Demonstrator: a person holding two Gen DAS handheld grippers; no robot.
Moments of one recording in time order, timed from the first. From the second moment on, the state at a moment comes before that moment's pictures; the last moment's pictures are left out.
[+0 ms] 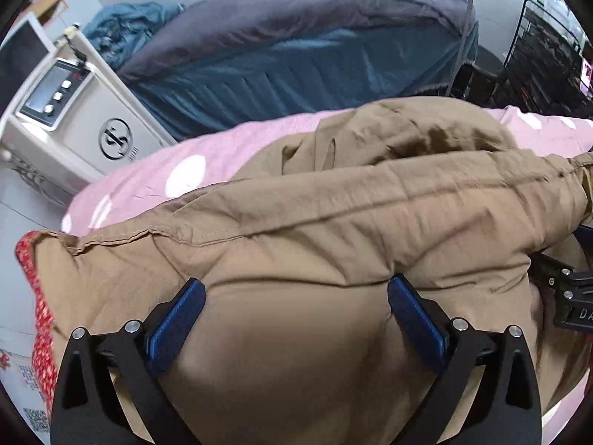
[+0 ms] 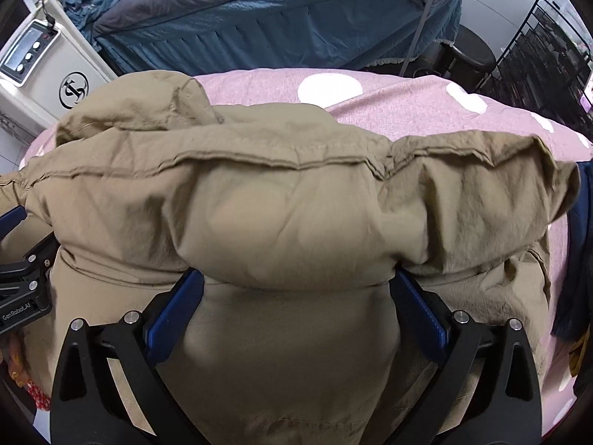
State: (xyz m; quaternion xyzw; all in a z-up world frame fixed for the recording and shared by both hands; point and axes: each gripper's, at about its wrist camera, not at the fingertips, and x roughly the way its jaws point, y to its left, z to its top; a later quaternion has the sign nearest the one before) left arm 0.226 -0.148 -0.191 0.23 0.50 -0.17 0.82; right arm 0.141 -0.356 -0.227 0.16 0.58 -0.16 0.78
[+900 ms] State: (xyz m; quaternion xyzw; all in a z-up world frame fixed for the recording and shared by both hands) left arm 0.048 -0.080 -0.128 0.22 0.50 -0.18 0.82; right arm -0.032 -0.242 -0.143 0.11 0.58 -0.17 0.79
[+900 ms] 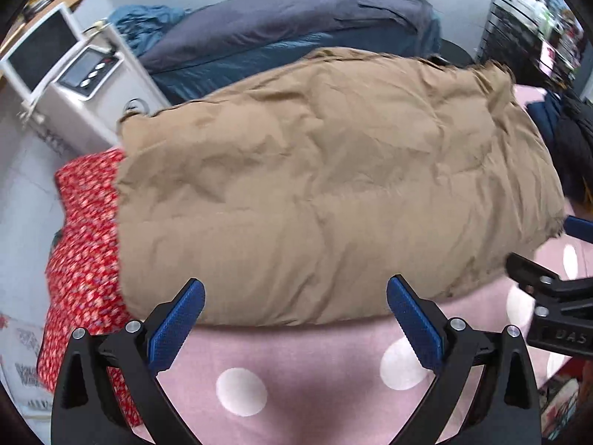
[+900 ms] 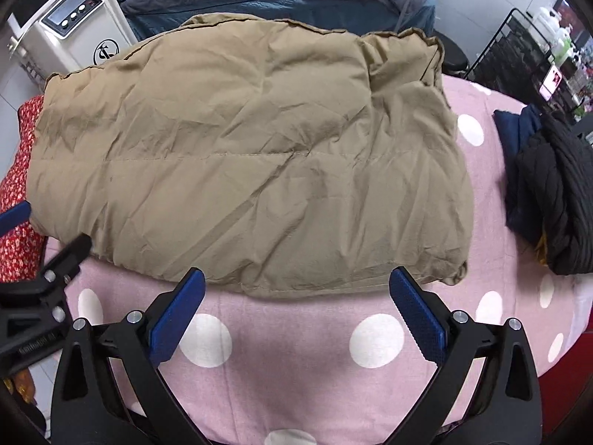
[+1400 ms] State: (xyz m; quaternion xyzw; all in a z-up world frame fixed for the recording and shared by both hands) left arm 0.044 -0.047 -0.124 0.18 0.53 -0.13 0.82; right arm -0.044 -0.235 -0.110 0.09 0.55 -0.19 0.81
